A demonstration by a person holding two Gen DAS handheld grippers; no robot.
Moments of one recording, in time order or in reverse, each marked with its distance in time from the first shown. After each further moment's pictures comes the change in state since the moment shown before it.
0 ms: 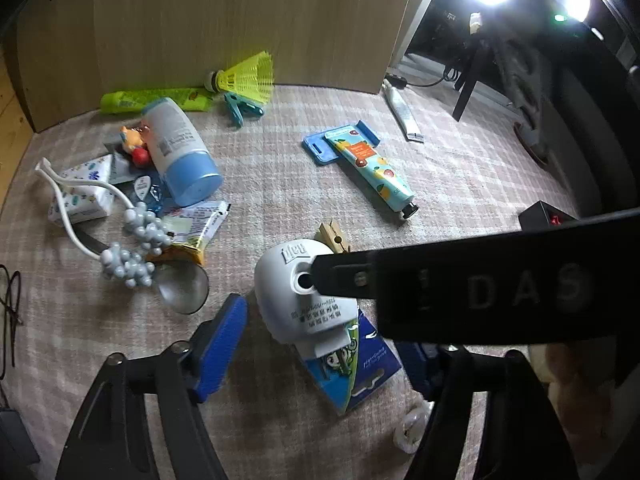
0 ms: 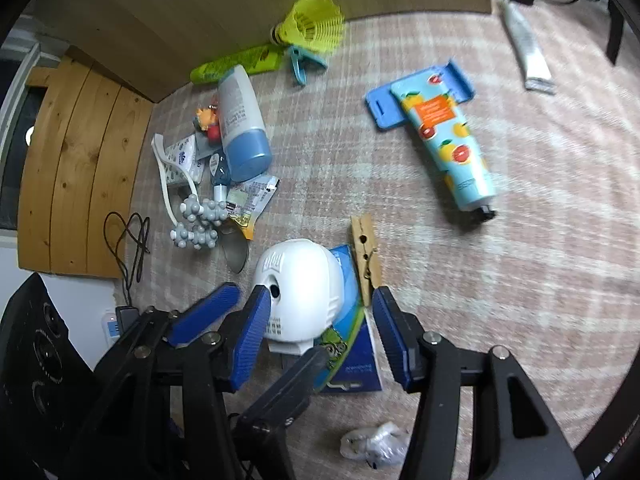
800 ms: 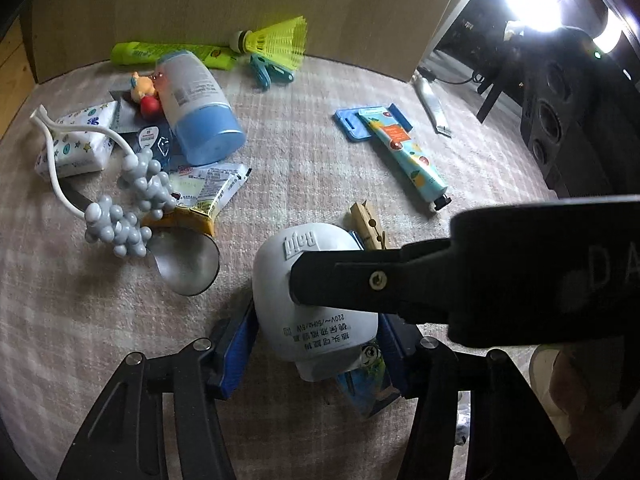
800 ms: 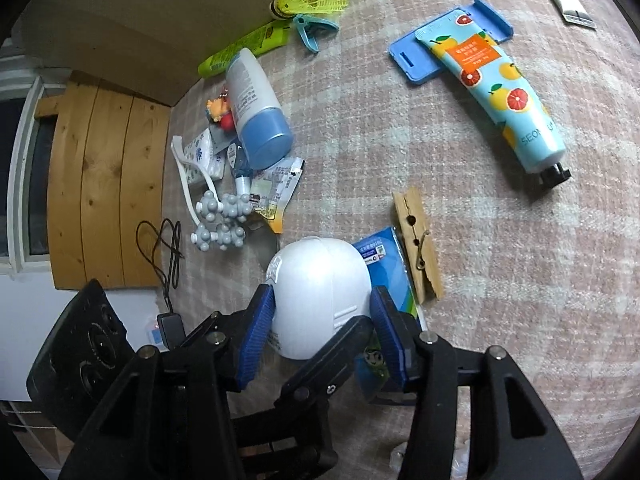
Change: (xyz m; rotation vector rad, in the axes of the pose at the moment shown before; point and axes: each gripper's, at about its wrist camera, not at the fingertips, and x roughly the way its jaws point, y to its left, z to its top) left arm 0.020 0.025 -0.011 -0.106 0.031 -0.031; right arm 0.029 -0.003 -0.002 0.101 0.041 0.174
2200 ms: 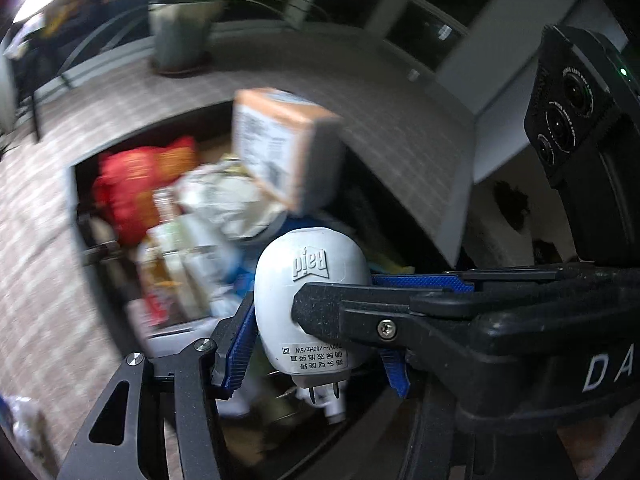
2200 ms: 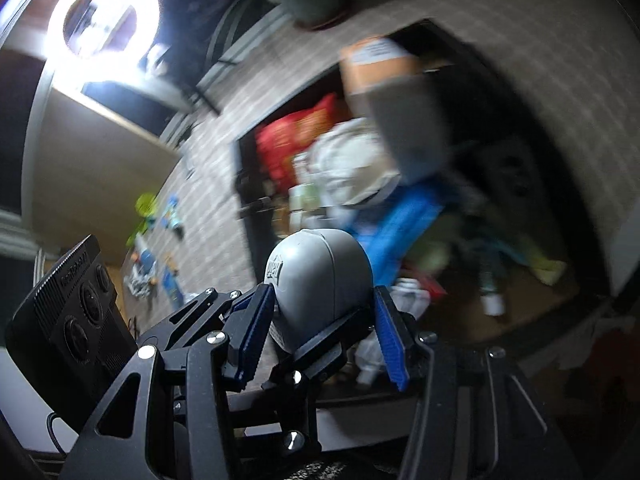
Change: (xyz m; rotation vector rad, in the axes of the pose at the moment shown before) left arm -0.041 -0.420 -0.149 0.705 0.158 -0.440; right arm -0.314 -0.241 -0.299 0.477 -0.541 -0.185
